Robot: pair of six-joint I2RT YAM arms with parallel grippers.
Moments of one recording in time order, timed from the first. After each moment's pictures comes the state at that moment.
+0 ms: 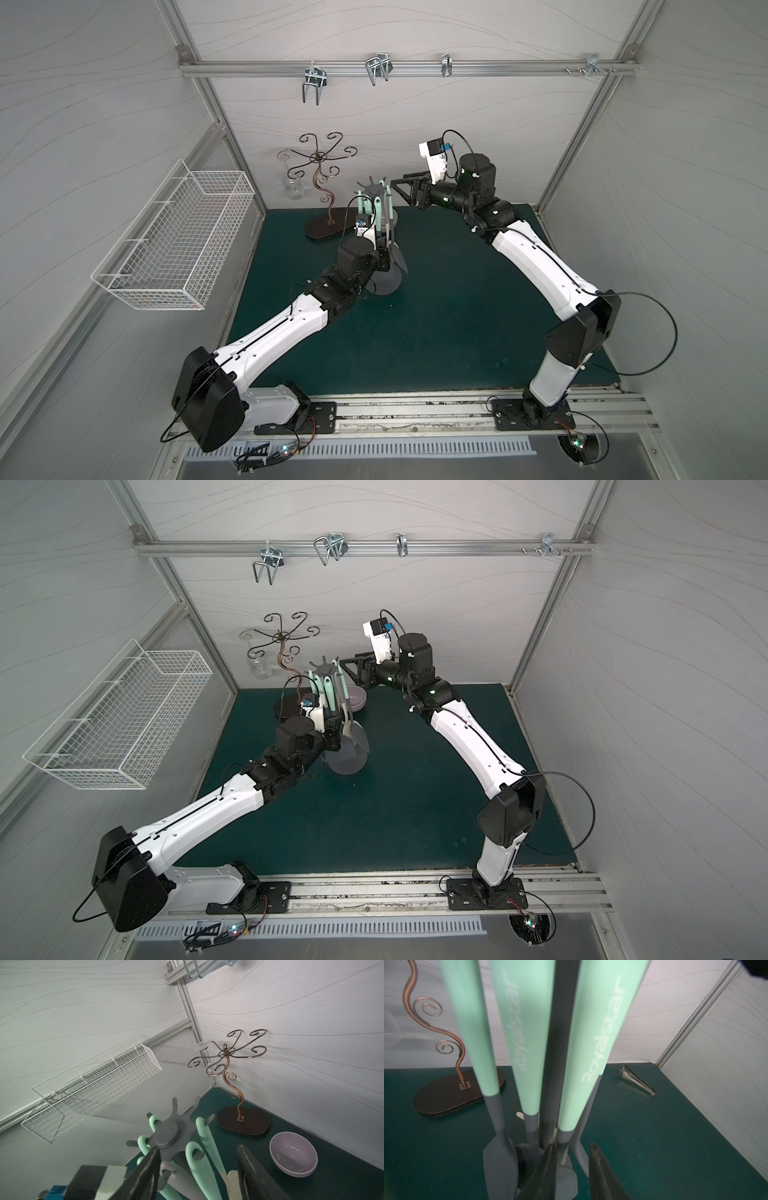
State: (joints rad) left arm -0.65 1.27 1.00 -0.01 -0.35 -0.32; right arm 0.61 1.78 1.90 -0.20 -0.49 0.27
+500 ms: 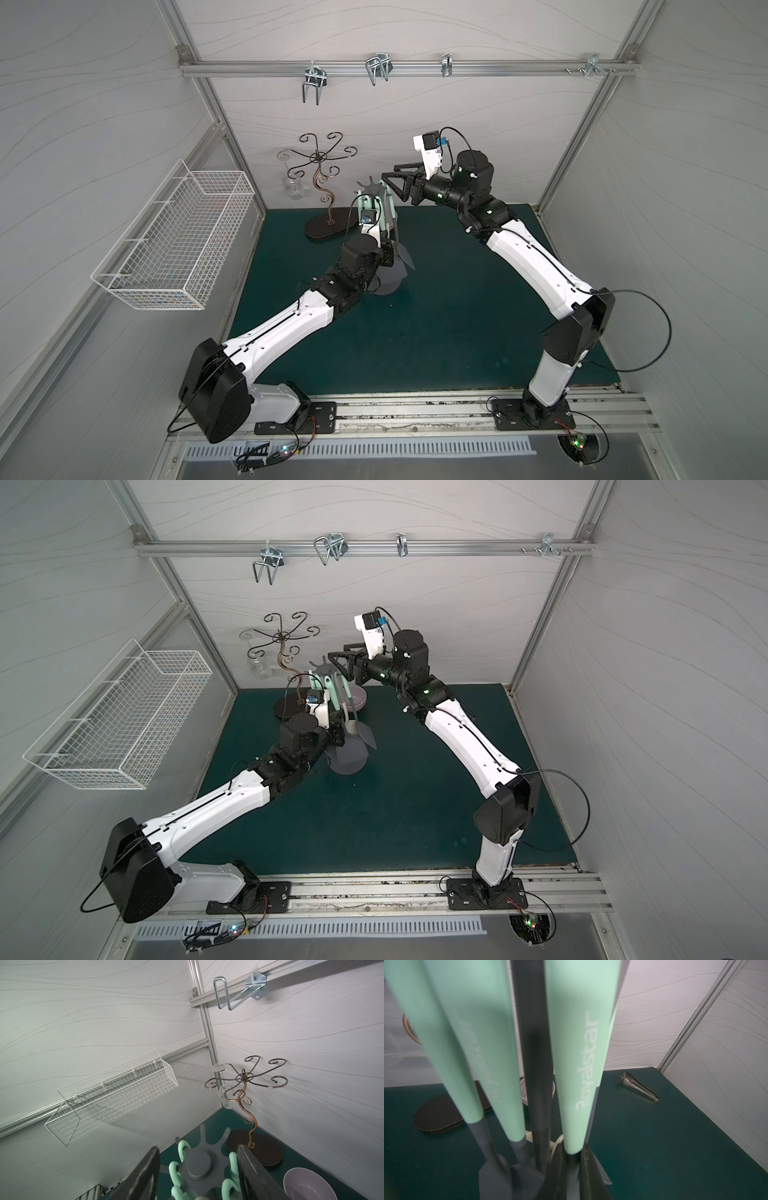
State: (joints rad) left arm -0.66 1.32 1.02 0.04 -0.36 -0.25; right arm 0.65 1.79 1.93 -0.10 -0.51 0.24
